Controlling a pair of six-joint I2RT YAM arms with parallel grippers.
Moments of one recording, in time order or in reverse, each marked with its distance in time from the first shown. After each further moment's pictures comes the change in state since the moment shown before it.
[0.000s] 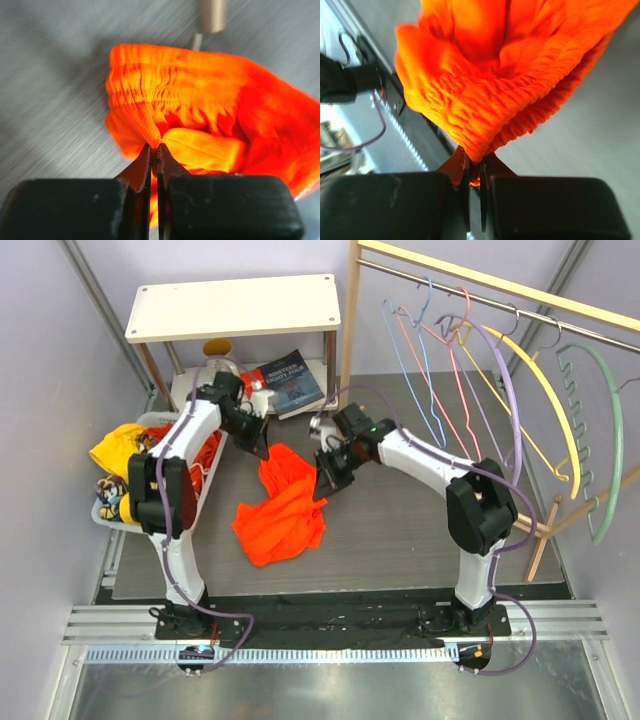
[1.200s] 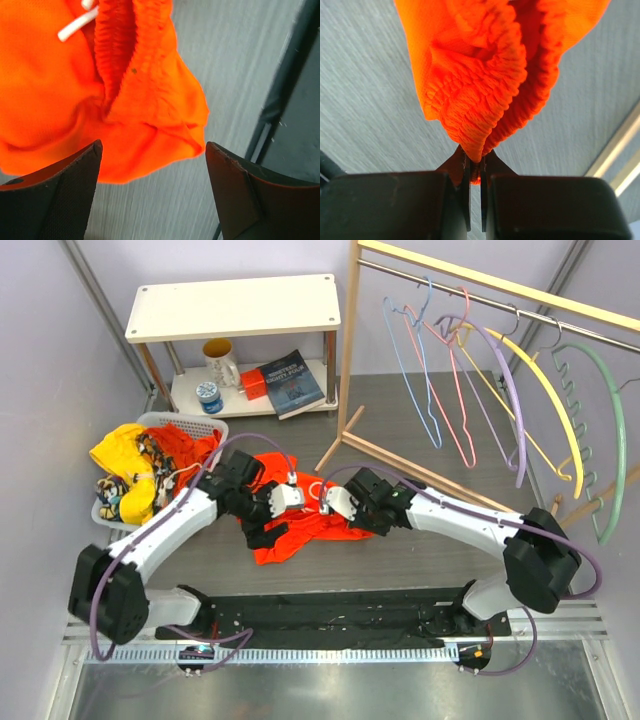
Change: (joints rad) left arm -0.291 -0.762 -0.763 0.068 -0.084 0.476; right arm 0.197 -0.426 -0.491 0.002 0.724 -0.740
